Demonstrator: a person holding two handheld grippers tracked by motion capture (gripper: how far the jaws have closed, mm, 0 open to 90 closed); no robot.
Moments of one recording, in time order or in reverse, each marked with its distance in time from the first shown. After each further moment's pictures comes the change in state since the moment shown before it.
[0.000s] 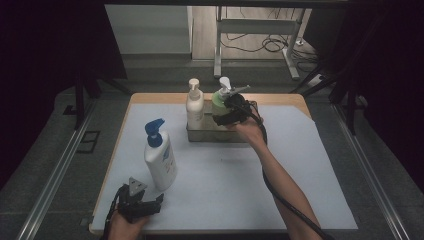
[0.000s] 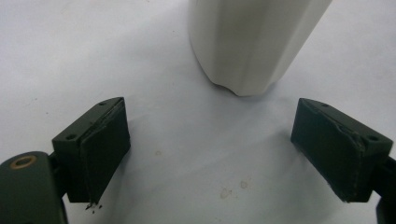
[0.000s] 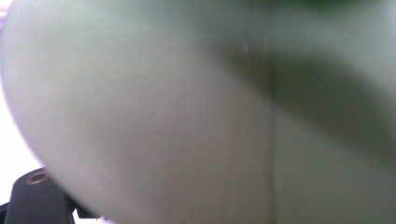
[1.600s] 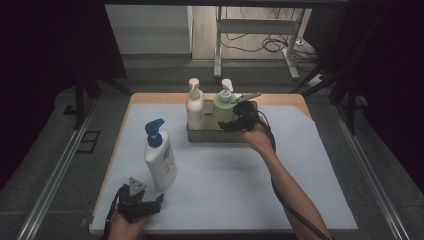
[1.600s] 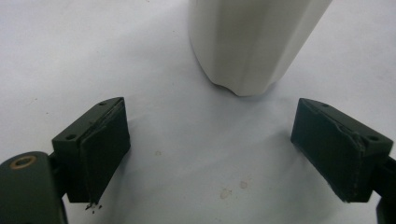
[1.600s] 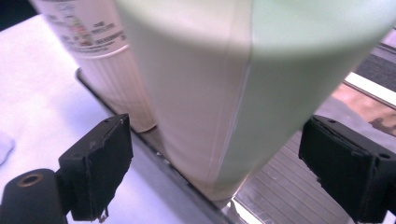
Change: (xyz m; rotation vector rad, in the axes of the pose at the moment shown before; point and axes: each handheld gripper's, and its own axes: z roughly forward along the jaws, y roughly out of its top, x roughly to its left) left arm 0.000 0.000 0.000 -0.002 0.002 0.000; right arm -0.006 -0.027 -0.019 -0.045 0.068 0.017
